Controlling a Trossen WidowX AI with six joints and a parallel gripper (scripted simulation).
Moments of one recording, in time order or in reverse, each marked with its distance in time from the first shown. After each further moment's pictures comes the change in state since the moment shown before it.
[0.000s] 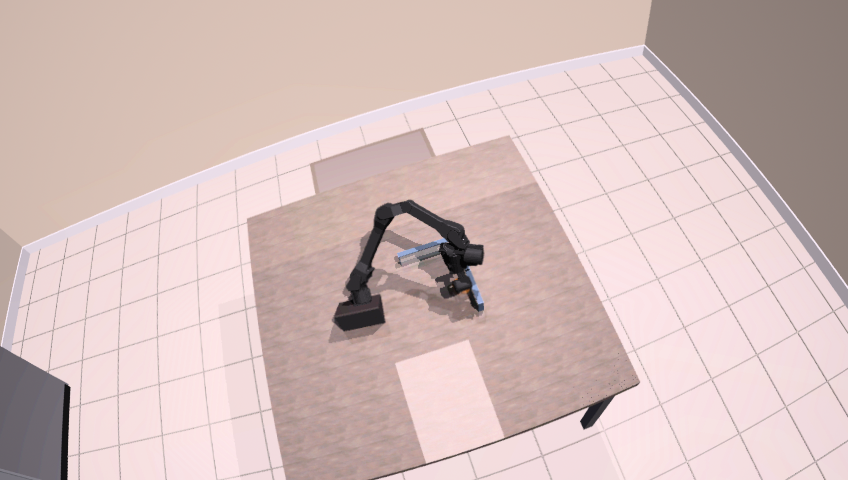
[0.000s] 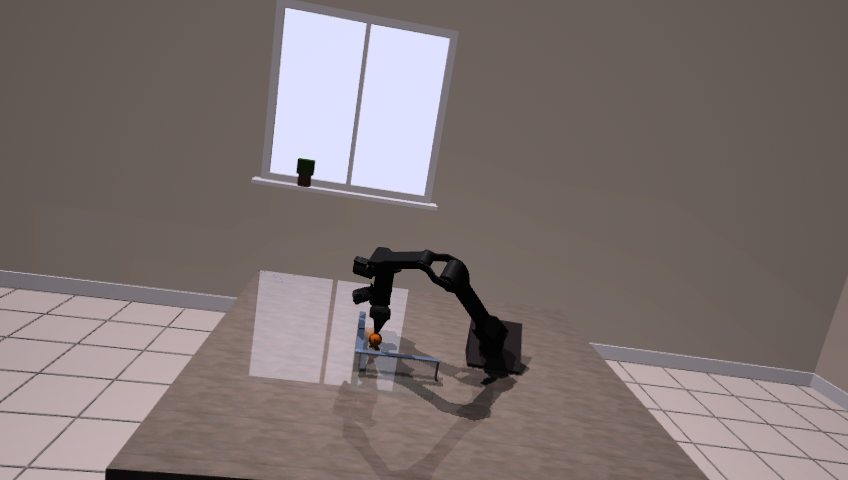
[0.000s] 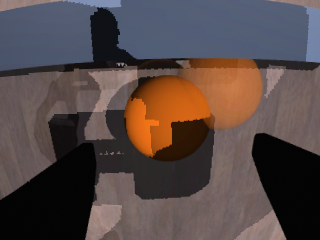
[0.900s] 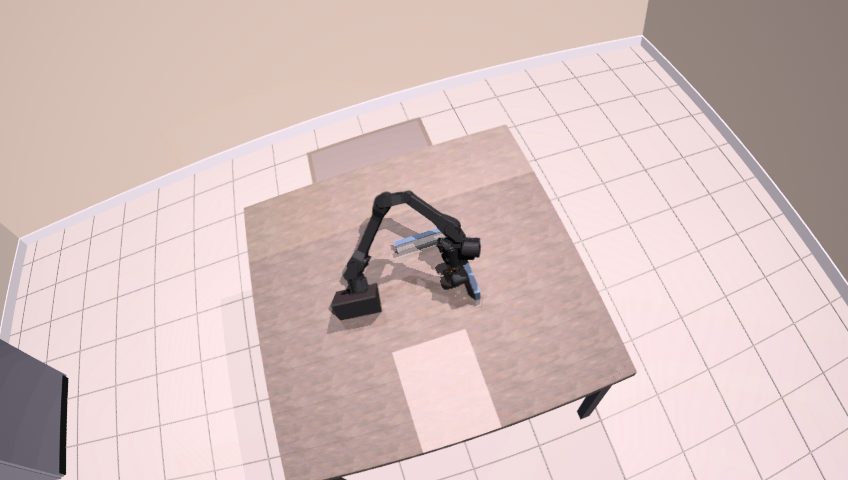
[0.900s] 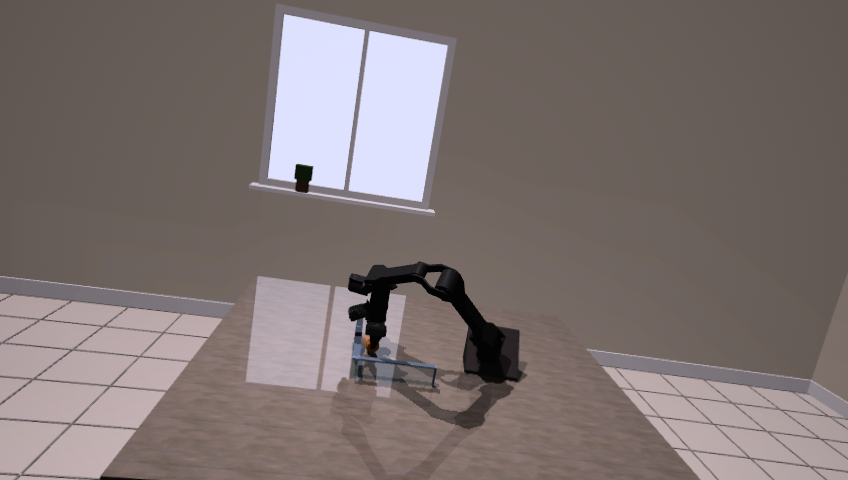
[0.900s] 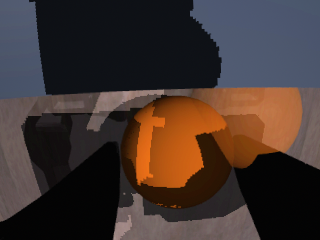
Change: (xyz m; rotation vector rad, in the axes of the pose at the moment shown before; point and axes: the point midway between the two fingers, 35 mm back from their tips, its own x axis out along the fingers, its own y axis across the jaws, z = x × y) arm 0.035 0.001 -0.001 0.001 0.004 0.004
